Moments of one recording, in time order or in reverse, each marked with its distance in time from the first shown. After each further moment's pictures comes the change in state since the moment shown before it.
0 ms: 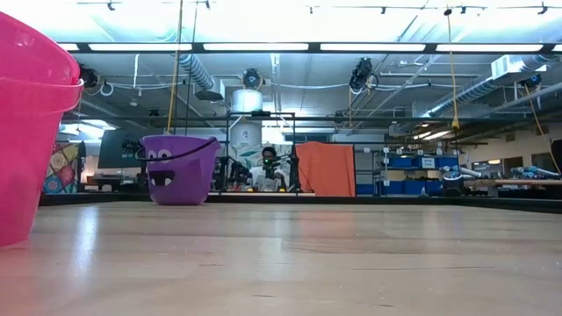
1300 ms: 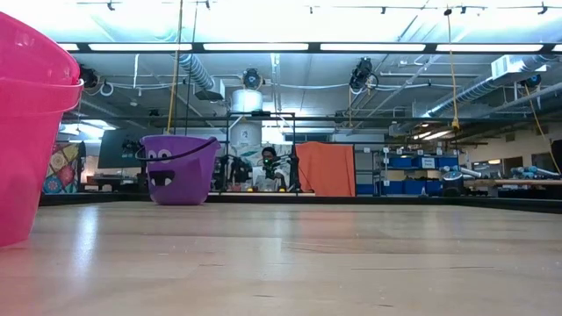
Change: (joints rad) left arm 0.034 0.047 0.000 0.084 0.053 -0.024; right arm -0.001 -0.026 0.001 0.003 -0.050 -0.054
